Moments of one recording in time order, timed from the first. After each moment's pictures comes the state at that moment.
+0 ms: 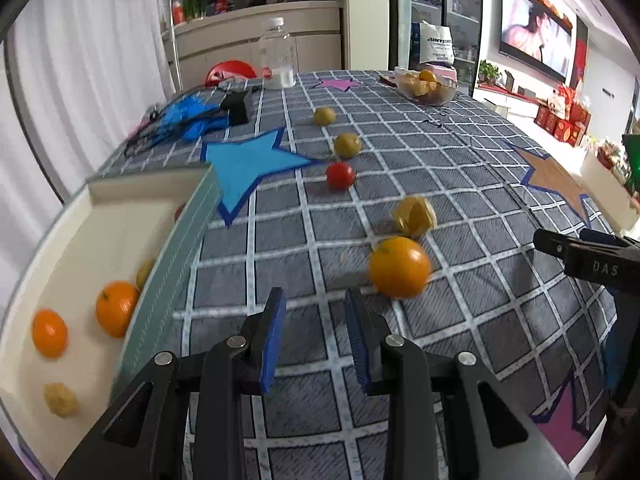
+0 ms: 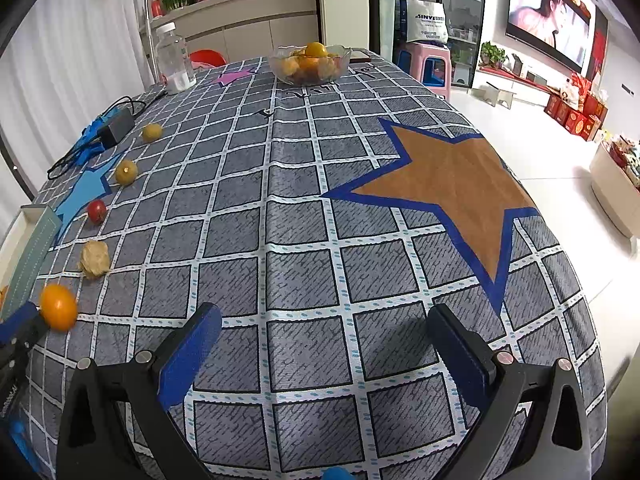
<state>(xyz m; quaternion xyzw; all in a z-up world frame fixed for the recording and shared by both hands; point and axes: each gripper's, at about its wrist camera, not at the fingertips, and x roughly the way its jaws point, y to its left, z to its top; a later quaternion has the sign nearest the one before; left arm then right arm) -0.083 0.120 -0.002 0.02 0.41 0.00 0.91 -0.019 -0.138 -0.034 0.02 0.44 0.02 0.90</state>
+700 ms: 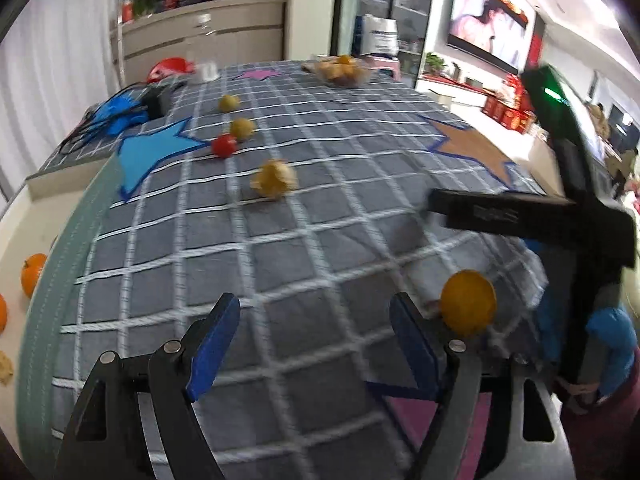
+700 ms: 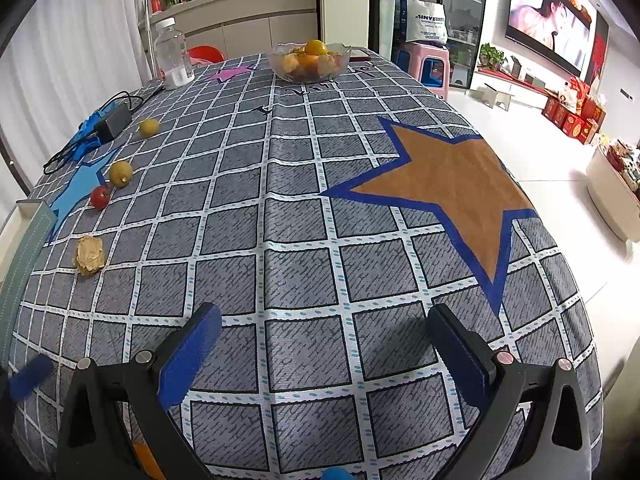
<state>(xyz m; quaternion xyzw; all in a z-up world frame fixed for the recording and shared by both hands) -0.115 0.047 -0.006 0.02 0.42 -0.11 0.90 -0.017 -0.136 -0.035 0.01 0.44 0.02 0.90</state>
